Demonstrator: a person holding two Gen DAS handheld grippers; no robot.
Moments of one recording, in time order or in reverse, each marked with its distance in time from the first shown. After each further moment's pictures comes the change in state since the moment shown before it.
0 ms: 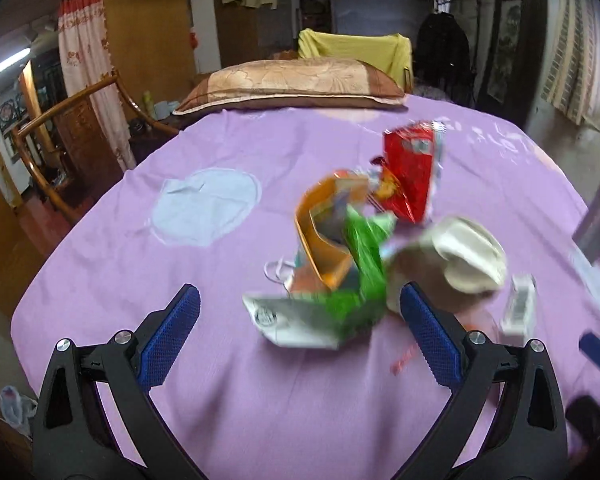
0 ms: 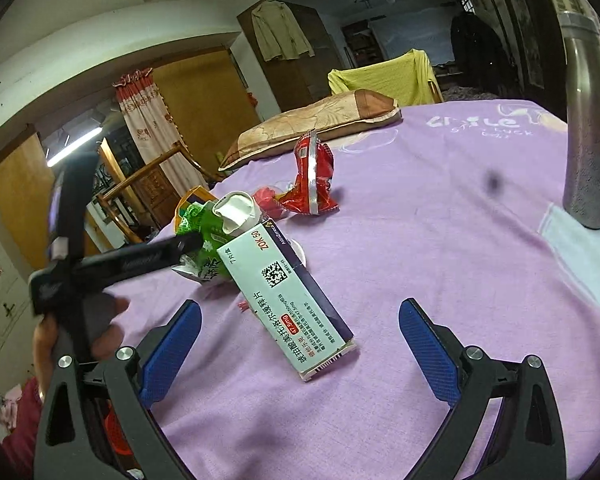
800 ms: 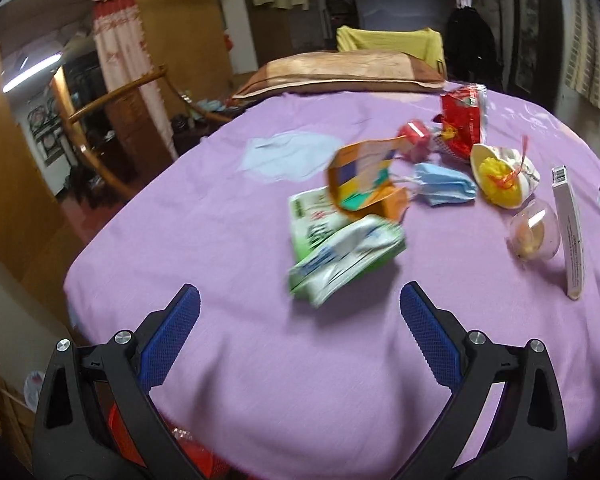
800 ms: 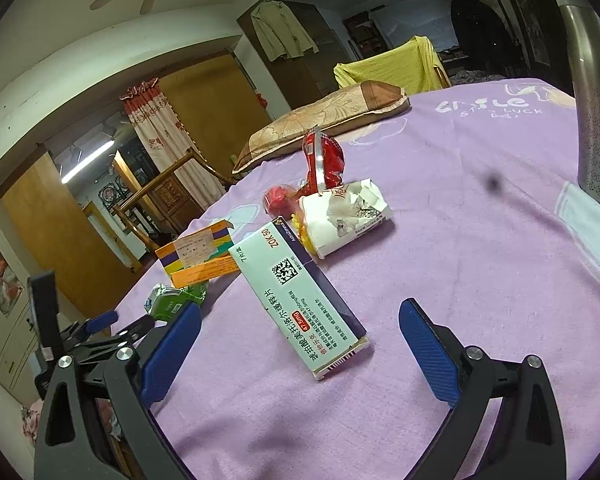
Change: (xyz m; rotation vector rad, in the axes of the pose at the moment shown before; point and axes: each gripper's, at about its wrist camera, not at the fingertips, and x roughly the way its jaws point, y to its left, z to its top) left arm -0.044 0.056 -0.073 0.026 -0.009 0.112; right arm 0.001 -0.004 -0.004 0.065 0.011 0.081
